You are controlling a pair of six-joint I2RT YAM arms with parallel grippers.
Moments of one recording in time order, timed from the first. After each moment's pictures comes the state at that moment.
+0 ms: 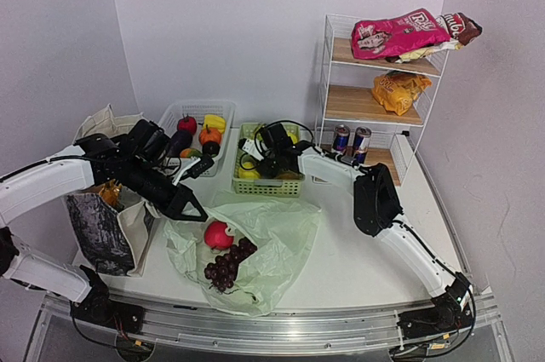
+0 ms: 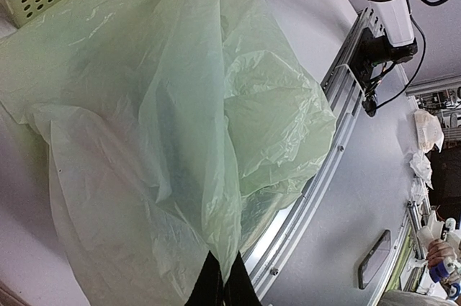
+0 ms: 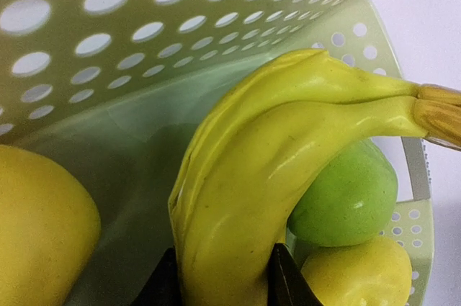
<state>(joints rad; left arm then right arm) -0.68 1.23 1.04 -0.81 0.57 -0.10 0.71 2.87 2.63 -0.44 0.25 -0.67</state>
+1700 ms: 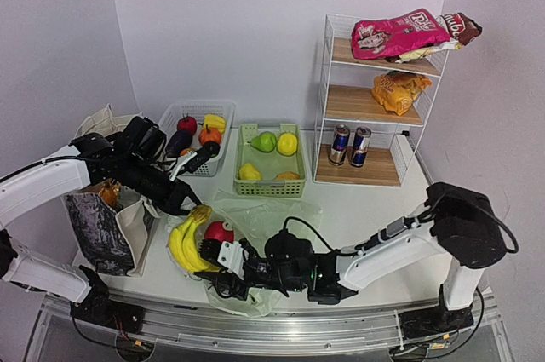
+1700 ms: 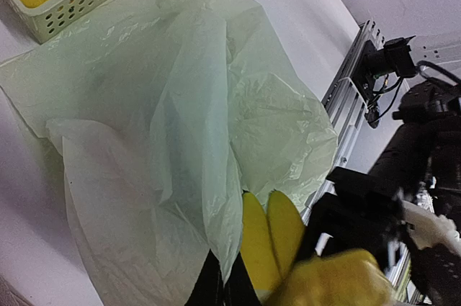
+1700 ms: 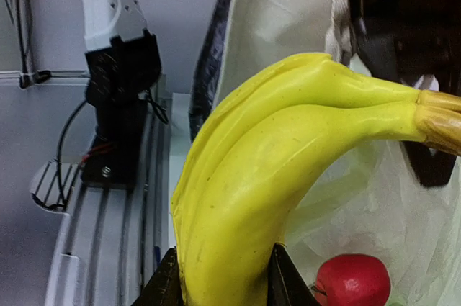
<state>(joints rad) -0.66 1.21 1.04 -0.78 0.56 -0.10 1.40 1.91 0.99 0.76 0.00 -0.19</state>
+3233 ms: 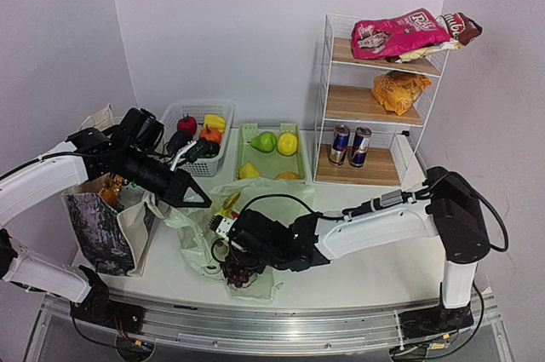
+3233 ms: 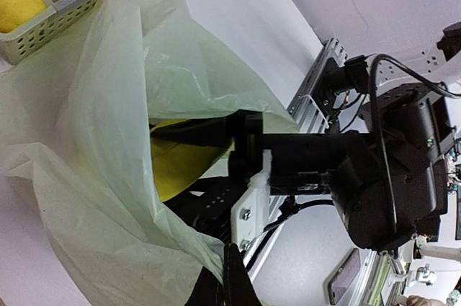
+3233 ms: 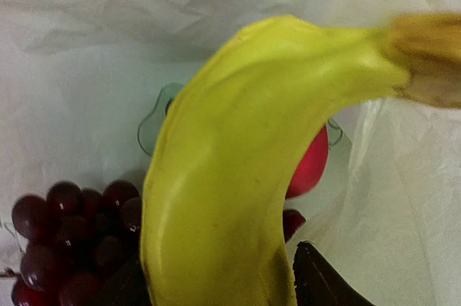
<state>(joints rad) -0.65 1.21 1.09 -0.75 0.68 -0.19 1.31 2.00 1.34 -0.20 0.47 -0.10</state>
